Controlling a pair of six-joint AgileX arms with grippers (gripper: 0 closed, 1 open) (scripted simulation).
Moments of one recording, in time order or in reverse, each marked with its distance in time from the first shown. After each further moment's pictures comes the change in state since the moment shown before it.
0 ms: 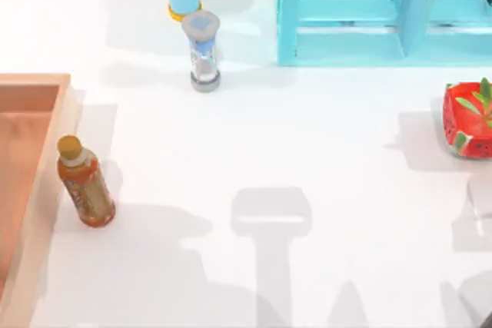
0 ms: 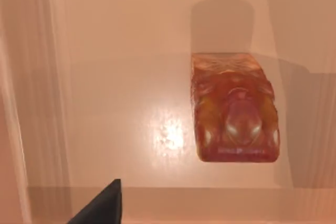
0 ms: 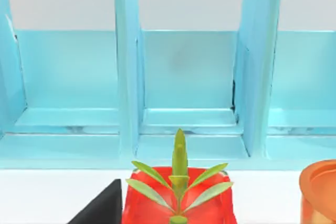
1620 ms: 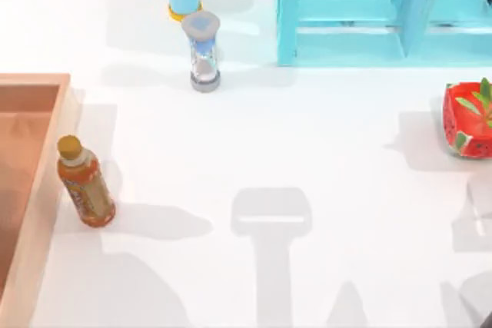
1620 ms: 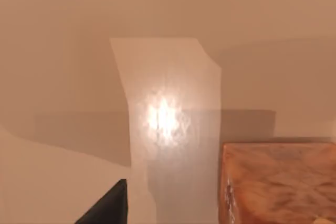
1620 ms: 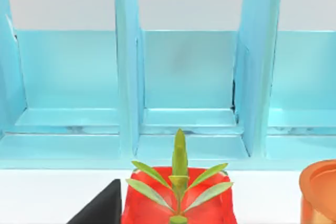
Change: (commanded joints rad) left arm 0.015 0.179 -0.233 0.369 0.000 0.019; right arm 0.000 0.000 0.000 0.000 0.000 0.000
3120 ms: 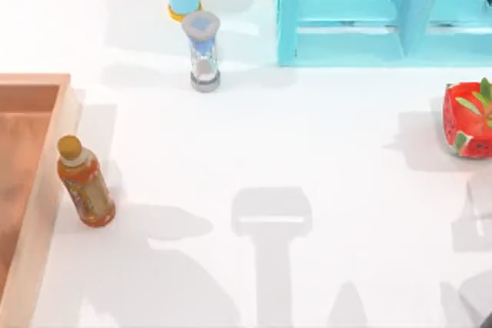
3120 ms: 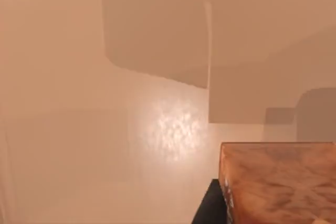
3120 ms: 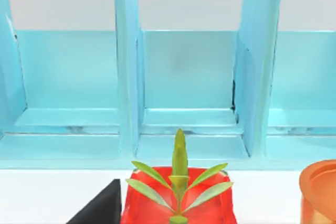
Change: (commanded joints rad) left arm -0.071 -0.055 0.082 -0.093 -0.008 -0.052; right arm 0.000 0.000 0.000 0.000 0.000 0.000
